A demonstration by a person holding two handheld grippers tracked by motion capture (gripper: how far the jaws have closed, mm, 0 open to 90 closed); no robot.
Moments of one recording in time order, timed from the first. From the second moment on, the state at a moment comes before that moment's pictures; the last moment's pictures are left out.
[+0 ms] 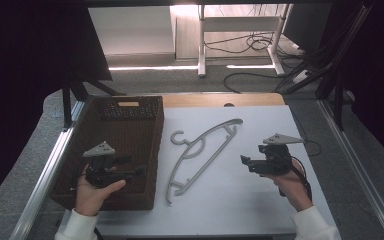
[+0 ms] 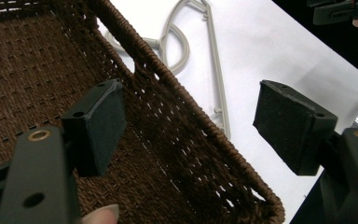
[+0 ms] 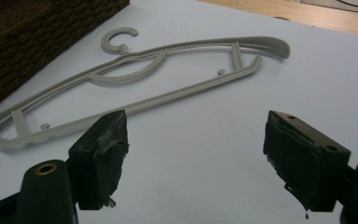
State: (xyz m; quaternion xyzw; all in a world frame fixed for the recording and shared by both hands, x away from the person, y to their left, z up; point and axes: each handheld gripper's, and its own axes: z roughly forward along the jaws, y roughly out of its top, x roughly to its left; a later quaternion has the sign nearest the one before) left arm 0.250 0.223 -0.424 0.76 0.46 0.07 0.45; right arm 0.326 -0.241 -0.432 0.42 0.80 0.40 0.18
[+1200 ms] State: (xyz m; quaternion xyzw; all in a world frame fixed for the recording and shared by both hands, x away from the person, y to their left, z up) left arm 0.245 0.237 -0.421 0.76 0.47 0.10 0.45; right arm 0.336 -0.209 -0.435 0.43 0.81 0.36 0.15
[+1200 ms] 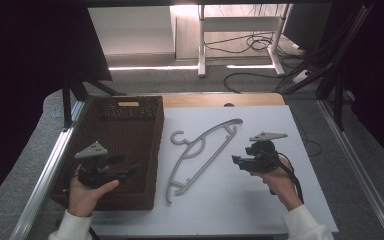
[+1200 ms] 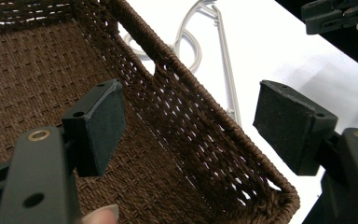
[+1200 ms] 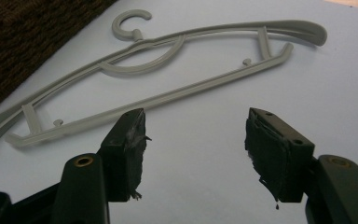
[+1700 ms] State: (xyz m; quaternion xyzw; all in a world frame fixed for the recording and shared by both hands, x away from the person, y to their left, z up) left arm 0.244 0.243 -0.422 0.75 0.48 0.10 0.44; right arm 0.365 -0.177 -0.437 0.43 0.82 0.34 0.13
